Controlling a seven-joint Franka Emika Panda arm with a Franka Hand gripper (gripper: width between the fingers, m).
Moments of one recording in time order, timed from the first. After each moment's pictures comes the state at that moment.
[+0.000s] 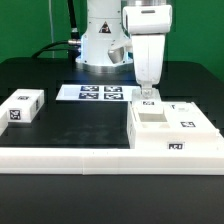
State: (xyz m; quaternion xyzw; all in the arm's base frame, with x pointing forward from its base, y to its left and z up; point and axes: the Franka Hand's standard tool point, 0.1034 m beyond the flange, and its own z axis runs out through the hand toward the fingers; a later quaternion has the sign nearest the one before) arm 0.489 0.059 0.058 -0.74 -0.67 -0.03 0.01
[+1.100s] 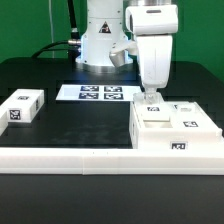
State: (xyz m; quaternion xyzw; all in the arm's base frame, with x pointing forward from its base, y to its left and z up) arm 0.522 0.059 0.059 -0.73 -0.68 -0.04 0.00
